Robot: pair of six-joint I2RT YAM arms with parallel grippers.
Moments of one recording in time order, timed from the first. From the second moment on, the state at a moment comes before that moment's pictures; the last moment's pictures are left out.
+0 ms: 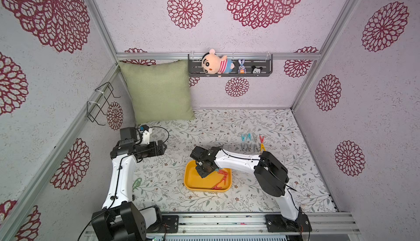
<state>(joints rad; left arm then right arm) 0.30 1.21 1.01 -0.80 0.45 0.07 1.08 2.11 1.62 -0.80 0.08 0.39</state>
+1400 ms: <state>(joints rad) 0.30 1.21 1.01 -0.81 0.47 0.07 1.10 2.11 1.64 -0.85 0.13 0.39</state>
